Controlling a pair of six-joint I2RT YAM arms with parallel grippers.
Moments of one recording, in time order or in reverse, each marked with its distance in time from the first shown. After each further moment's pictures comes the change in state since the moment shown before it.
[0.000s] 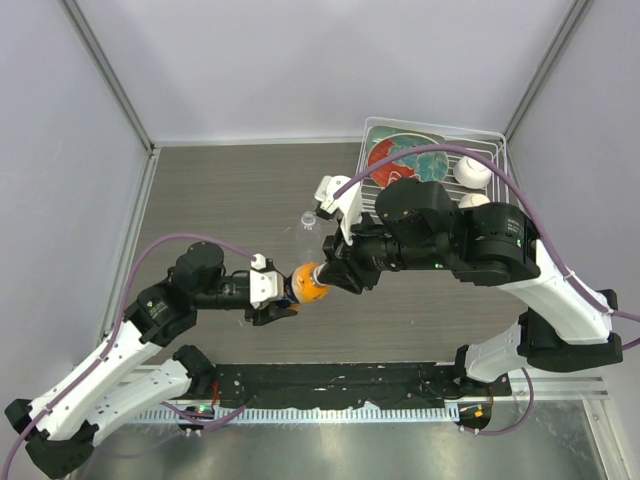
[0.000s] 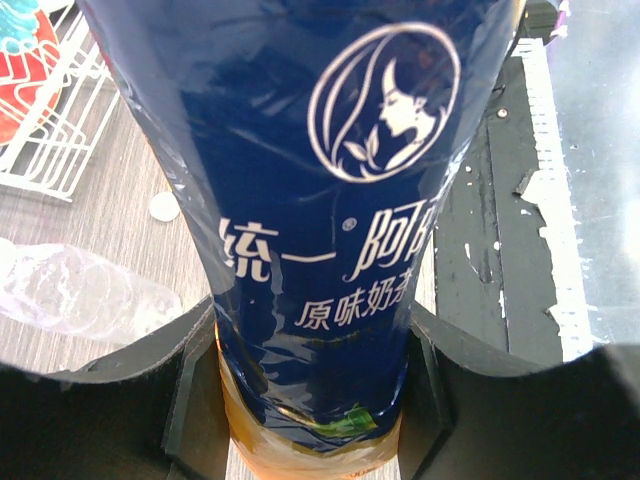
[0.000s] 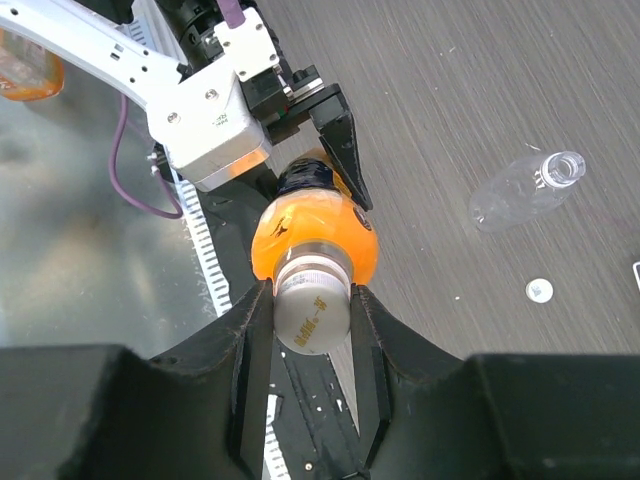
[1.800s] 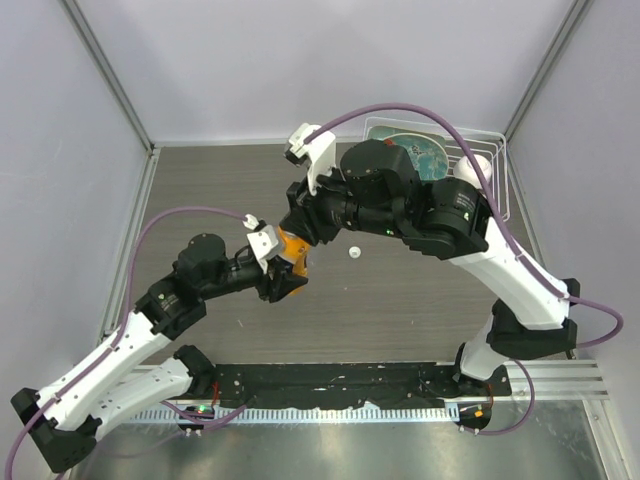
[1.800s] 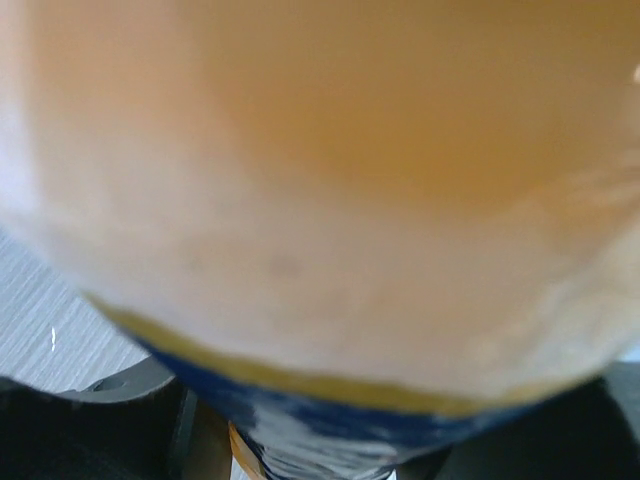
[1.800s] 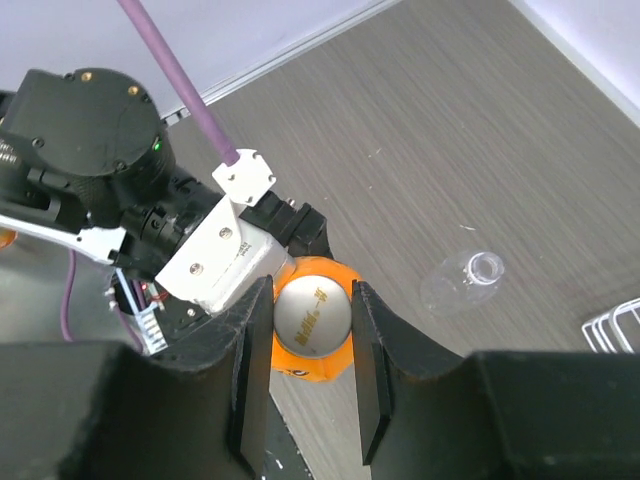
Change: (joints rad) left arm 0.003 0.065 -0.013 0.232 -0.237 -0.369; right arm -0.088 0.193 0.119 0.184 0.068 0.020
